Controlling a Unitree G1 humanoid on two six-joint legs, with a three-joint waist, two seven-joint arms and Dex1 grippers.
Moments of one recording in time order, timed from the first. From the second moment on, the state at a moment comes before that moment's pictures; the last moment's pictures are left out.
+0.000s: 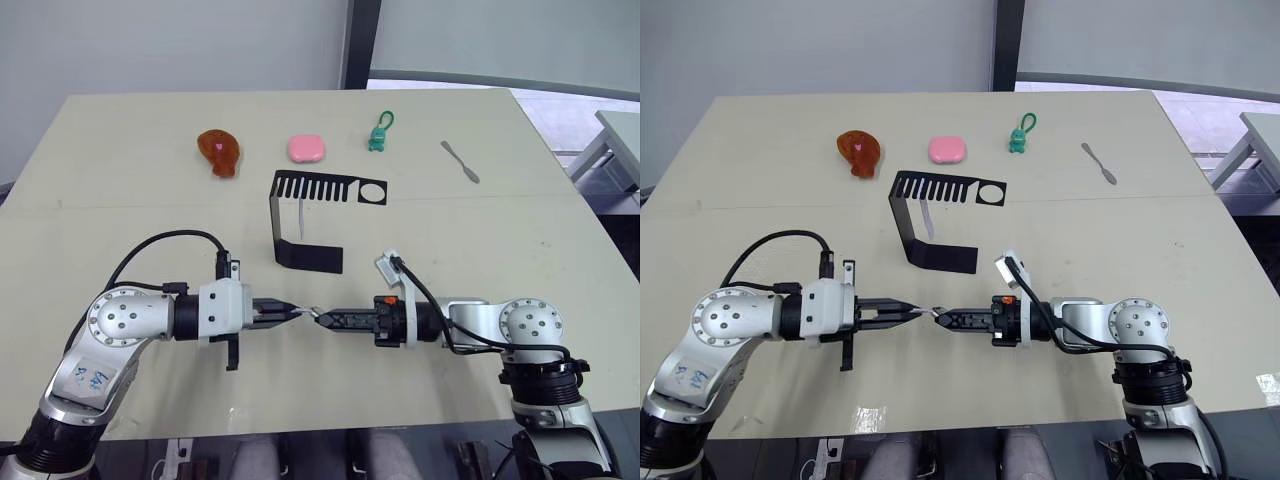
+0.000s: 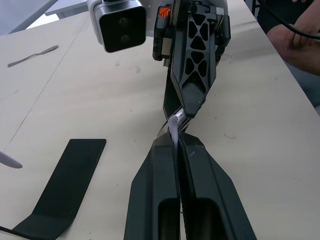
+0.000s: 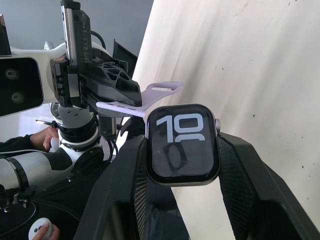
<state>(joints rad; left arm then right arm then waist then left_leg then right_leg) -0.18 0.76 -0.01 -0.49 -0.34 0.21 -1.00 -0.47 -0.42 0.00 -0.10 1.55 1.37 0.19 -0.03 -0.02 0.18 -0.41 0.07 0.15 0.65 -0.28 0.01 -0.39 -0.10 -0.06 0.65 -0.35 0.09</state>
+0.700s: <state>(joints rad) -0.17 0.77 -0.01 -0.49 -0.33 0.20 -1.01 -0.47 -0.42 0.00 -0.10 1.55 1.37 0.19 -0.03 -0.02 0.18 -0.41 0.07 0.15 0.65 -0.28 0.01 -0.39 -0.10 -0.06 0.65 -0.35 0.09</state>
